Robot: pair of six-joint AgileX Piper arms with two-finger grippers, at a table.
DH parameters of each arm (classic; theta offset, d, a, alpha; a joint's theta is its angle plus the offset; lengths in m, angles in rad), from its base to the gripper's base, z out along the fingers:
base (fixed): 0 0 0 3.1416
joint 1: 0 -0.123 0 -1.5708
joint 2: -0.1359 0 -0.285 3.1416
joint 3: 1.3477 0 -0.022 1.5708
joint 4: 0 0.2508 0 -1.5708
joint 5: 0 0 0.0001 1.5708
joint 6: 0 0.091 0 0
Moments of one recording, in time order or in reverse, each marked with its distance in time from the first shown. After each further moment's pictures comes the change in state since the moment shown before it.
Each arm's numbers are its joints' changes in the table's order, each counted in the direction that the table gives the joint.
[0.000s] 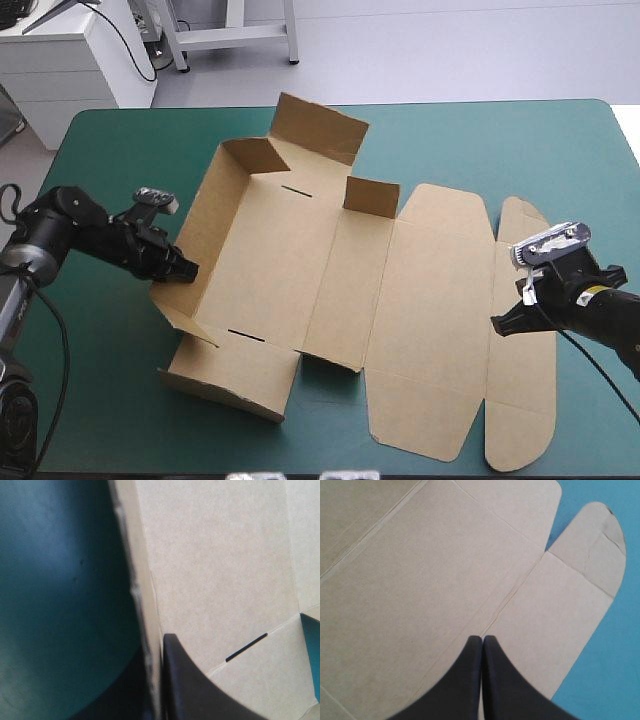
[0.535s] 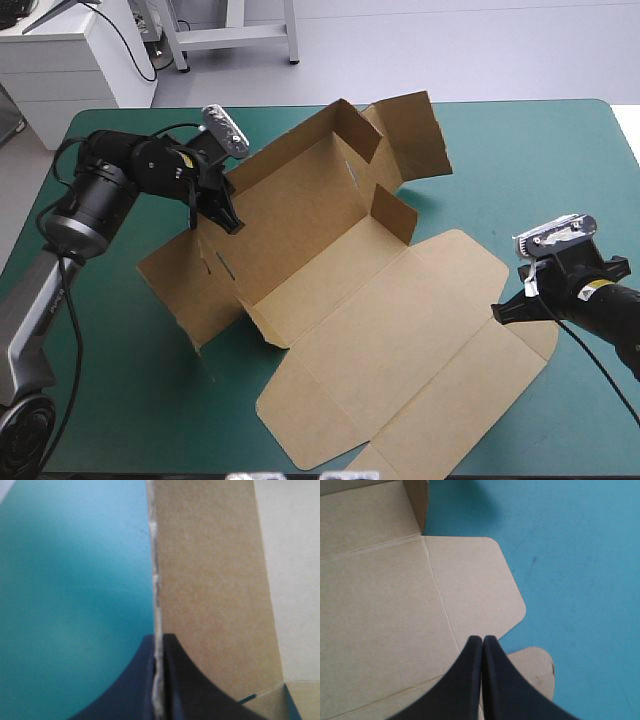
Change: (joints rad) left arm 0.414 -0.035 -0.391 0.440 -0.159 -0.032; right arm 0.000 0.000 0.000 0.001 -0.080 0.015
